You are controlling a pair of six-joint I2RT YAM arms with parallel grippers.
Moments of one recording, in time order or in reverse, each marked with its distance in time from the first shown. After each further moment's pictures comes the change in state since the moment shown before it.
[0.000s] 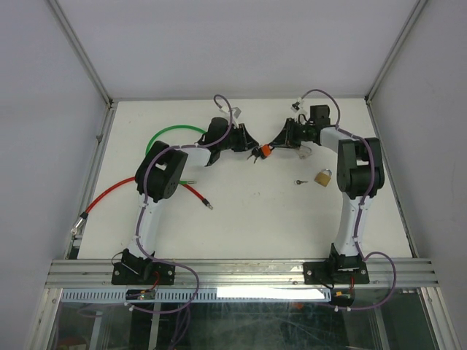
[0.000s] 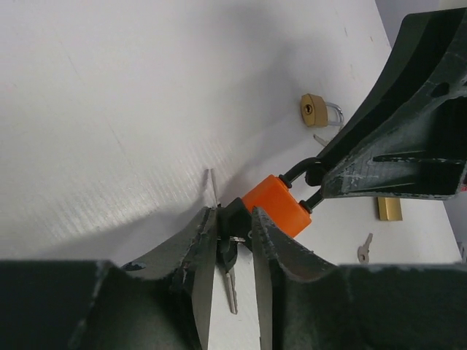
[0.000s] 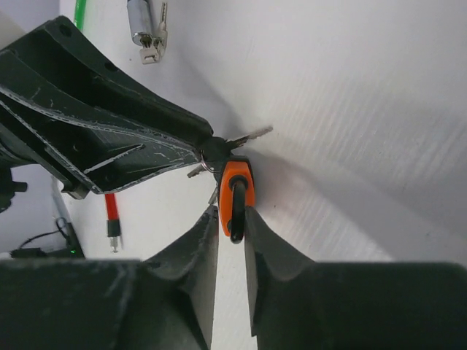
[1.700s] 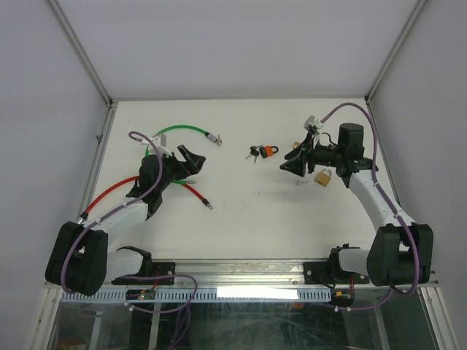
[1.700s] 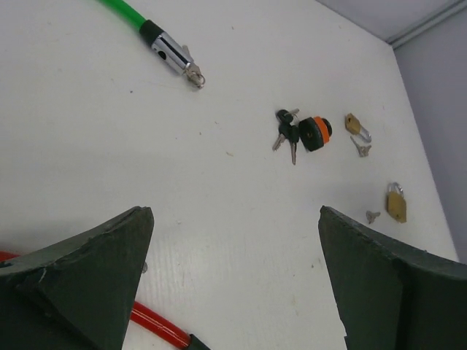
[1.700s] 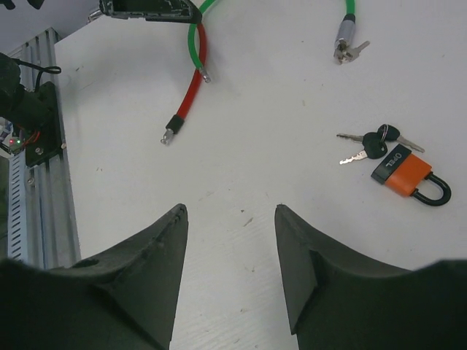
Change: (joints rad) left arm 0.159 -1.082 -0.974 -0.030 -0.361 0.038; right arm -0.019 -0.852 -0.529 -0.080 -0.248 -0.579
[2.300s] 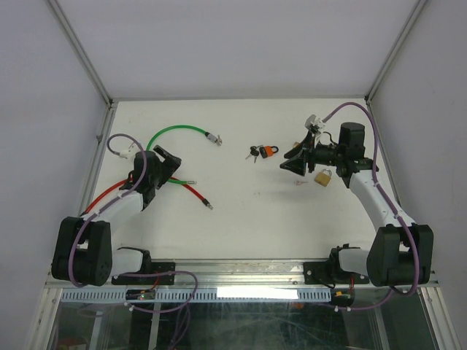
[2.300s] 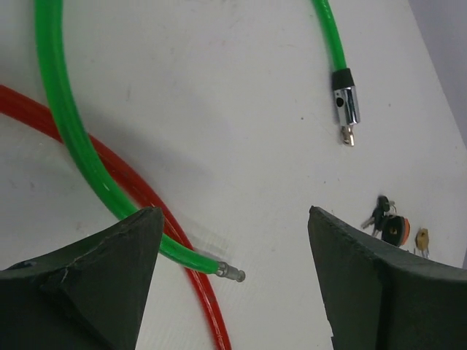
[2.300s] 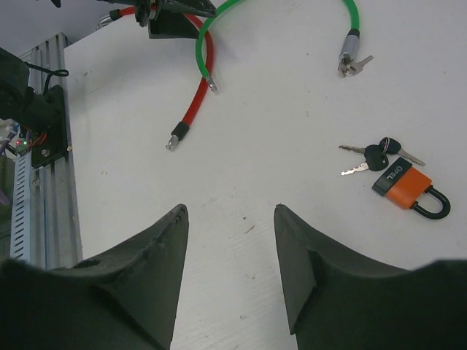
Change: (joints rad) left arm 0.199 0.057 0.053 -0.273 -0.151 -0.324; right arm -0.007 -0.007 0.000 0.044 -0.040 0.018
